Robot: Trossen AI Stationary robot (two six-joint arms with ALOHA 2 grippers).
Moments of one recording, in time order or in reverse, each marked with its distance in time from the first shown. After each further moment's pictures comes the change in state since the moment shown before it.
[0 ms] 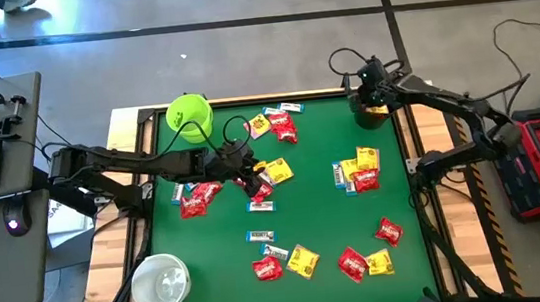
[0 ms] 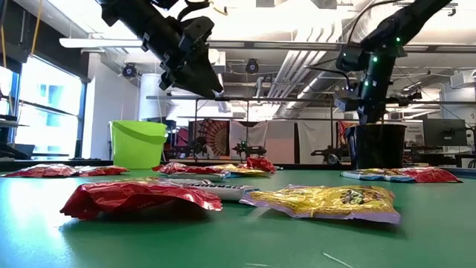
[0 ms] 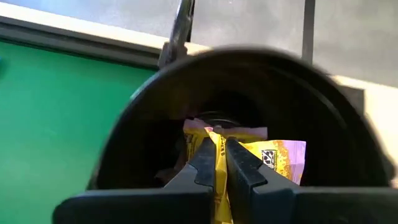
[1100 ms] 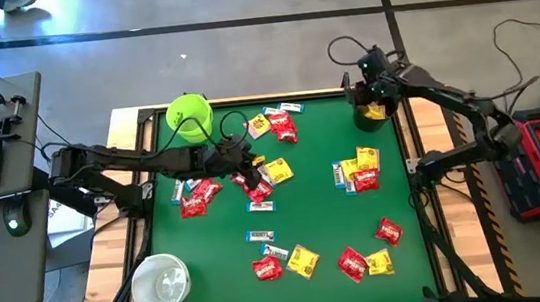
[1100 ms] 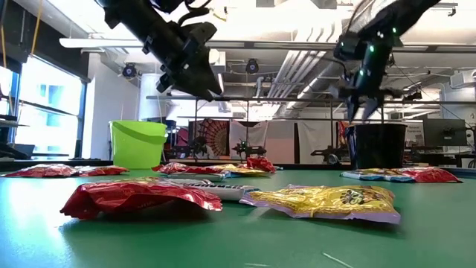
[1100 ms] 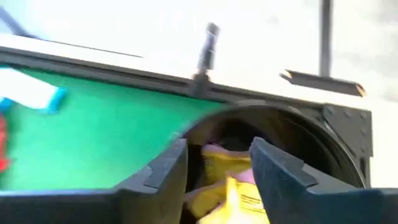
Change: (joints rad) left arm 0.050 0.000 0.000 -0.011 -0.017 -0.060; right arm 0.024 -0.008 0.150 -0.093 -0.054 0.020
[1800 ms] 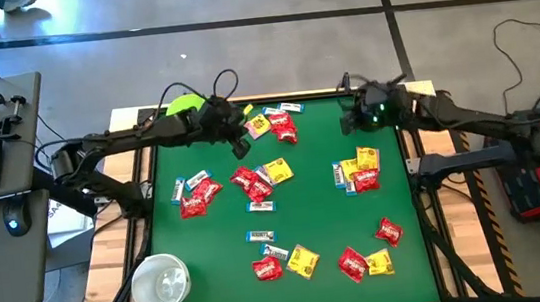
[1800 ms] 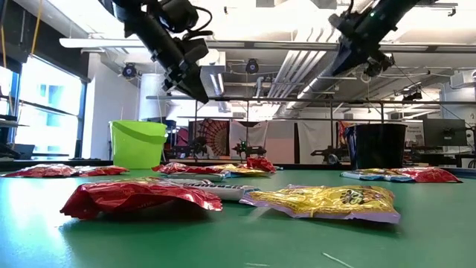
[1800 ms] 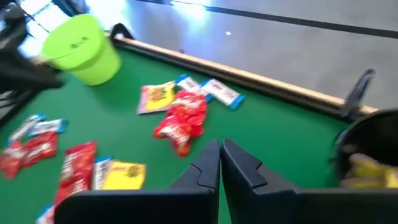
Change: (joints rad) left arm 0.324 0.018 0.131 -0.174 0.219 0.395; right arm 0.541 -0.328 -0.083 0.099 0.065 0.204
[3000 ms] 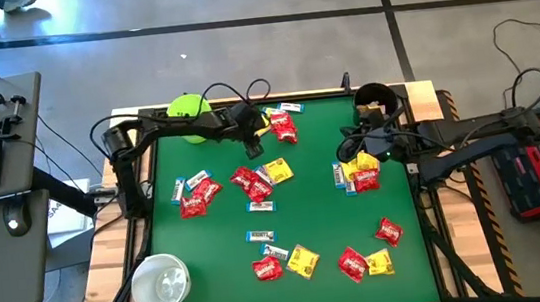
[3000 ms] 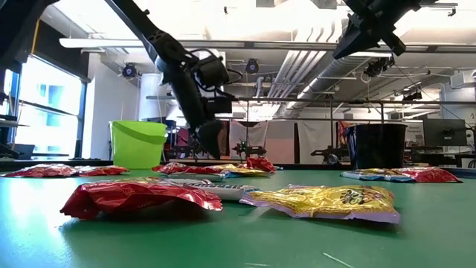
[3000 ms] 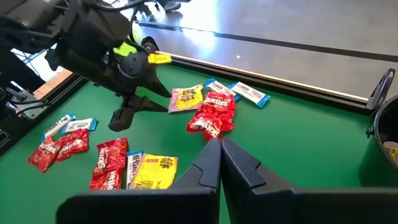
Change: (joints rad) left arm 0.063 0.447 0.127 0.077 -0.065 0.278; right arm 0.446 -0.003 -0.043 -0.008 0.400 0.259
